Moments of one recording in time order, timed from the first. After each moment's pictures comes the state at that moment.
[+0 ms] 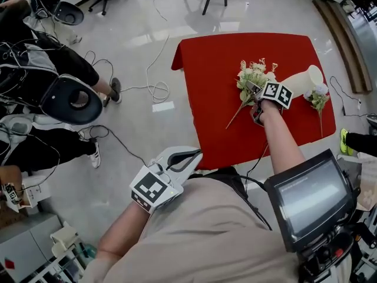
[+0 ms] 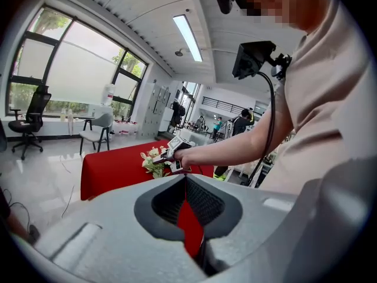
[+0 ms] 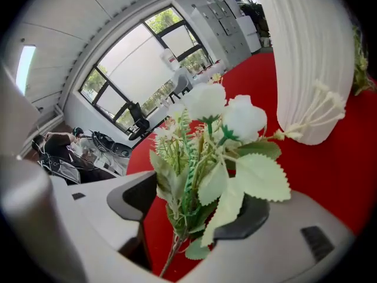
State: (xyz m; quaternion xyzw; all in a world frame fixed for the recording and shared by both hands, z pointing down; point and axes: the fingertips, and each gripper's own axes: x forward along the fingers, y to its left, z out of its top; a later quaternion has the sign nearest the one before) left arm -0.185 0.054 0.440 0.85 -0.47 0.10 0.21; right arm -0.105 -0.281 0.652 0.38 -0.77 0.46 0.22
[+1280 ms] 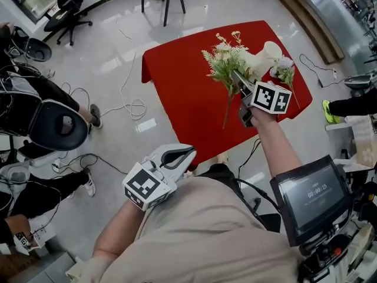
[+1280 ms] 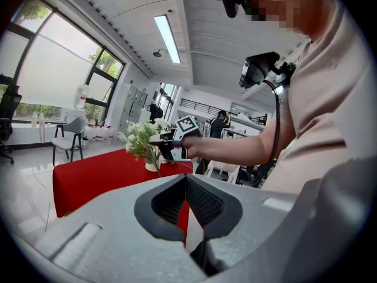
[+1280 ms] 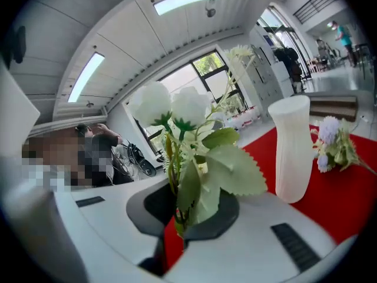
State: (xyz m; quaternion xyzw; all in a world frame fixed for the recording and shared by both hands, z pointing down) left arm -0.145 0.065 0.418 0.91 -0.37 0.09 0.17; right arm -0.083 -0.210 0.455 0.34 -0.89 0.30 0.08
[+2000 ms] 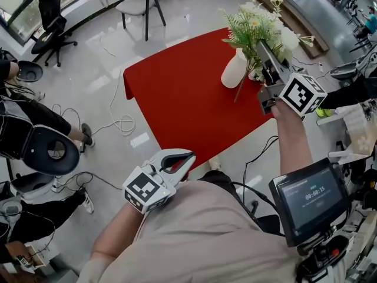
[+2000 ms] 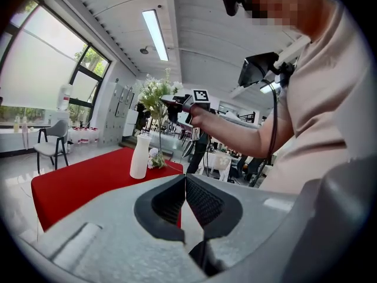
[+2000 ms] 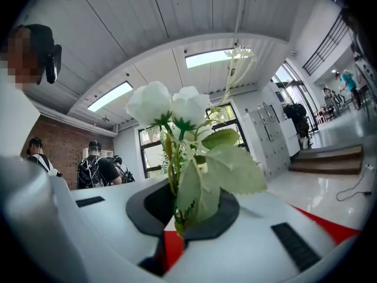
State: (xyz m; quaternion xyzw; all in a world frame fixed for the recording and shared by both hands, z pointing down) left arm -0.076 0.045 0.399 0.93 -0.32 0.09 0.15; right arm 0.032 -0.229 0.243 0.37 -0.92 0.12 -0.07
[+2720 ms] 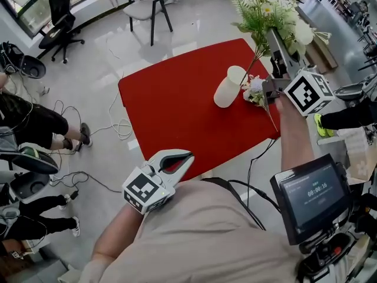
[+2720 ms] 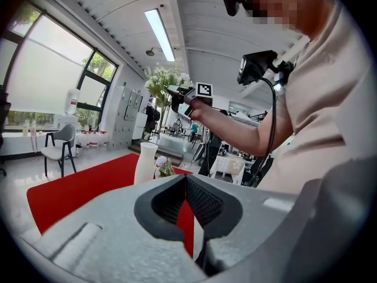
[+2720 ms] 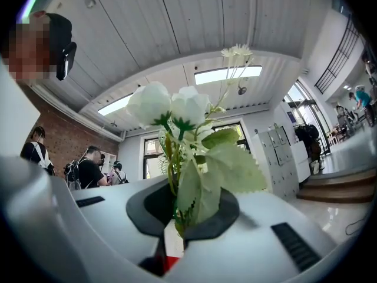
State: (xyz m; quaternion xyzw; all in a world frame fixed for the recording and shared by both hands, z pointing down) left arm -0.030 -0.045 0.396 0.91 -0.37 0.09 0.15; right arm 0.066 -0.324 0.180 0.35 -0.93 0.02 -0.13
